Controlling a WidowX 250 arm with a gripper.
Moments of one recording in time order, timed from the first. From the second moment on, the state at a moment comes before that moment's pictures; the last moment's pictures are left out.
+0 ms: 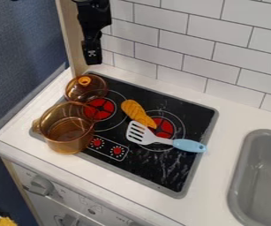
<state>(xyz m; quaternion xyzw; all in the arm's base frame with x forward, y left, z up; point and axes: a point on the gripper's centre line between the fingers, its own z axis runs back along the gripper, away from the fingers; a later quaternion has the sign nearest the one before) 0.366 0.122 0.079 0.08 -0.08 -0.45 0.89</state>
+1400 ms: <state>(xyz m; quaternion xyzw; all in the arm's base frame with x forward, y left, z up) 0.351 0.039 0.023 -0.02 -0.04 -0.74 0.67</state>
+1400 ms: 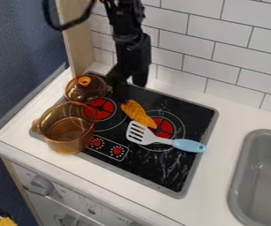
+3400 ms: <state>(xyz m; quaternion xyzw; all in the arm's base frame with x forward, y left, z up) 0.382 0.075 0.053 0.03 -0.07 -0.71 0.70</state>
